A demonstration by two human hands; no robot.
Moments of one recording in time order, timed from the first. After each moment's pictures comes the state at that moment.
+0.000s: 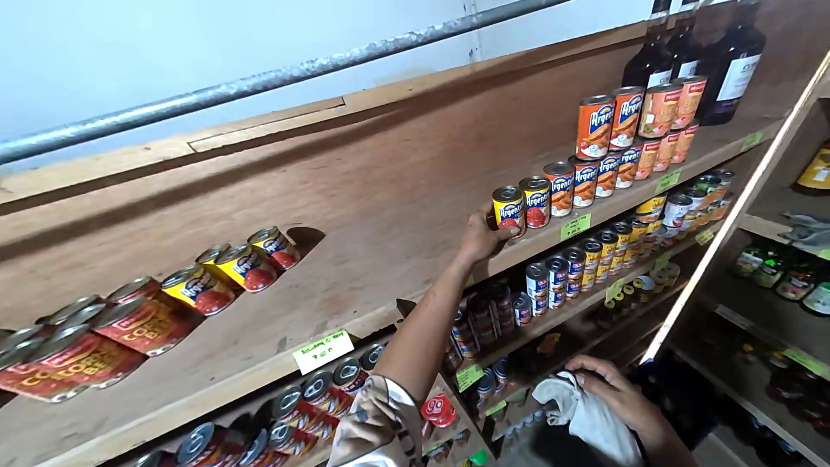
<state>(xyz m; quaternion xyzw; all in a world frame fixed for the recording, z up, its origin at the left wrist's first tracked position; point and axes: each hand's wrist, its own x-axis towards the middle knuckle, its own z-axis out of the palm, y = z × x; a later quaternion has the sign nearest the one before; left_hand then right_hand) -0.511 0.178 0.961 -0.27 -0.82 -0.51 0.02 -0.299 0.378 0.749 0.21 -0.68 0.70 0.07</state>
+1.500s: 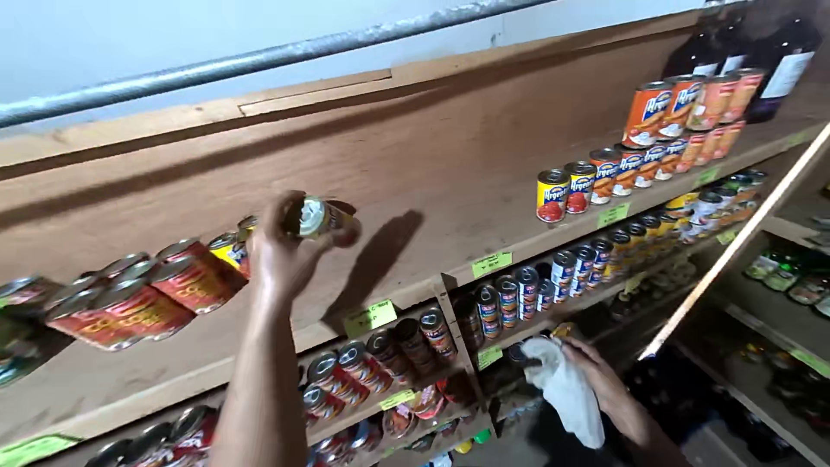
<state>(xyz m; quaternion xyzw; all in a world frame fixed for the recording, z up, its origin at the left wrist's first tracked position) -0.390 -0.118 1.044 -0.09 -0.89 -0.27 0.36 -0.300 0.289 0.755 0.01 -0.60 0.80 0.02</state>
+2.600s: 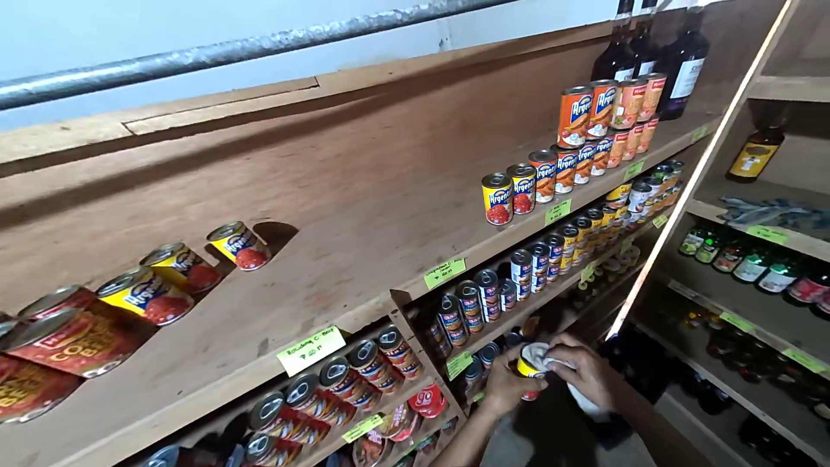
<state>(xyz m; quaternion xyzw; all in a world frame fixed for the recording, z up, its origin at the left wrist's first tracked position) -0.332 0.150 0.741 -0.16 -0.74 -0.63 -0.19 -0.288 0.355 0.758 0.14 -0.88 0.45 0.06</state>
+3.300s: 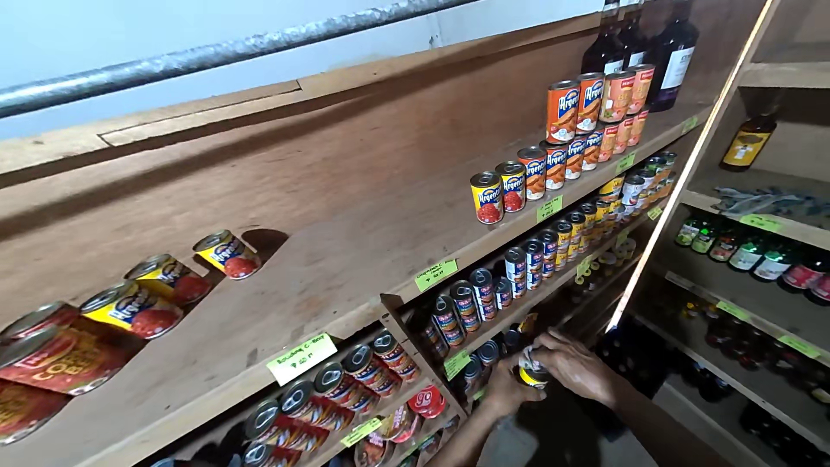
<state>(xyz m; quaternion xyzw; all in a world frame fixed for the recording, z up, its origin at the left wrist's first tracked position) -0.334 0.150 0.730 -0.19 -0.79 -0.52 -0.25 -0.303 0.350 0.764 0.22 -0.95 0.23 -0.04</state>
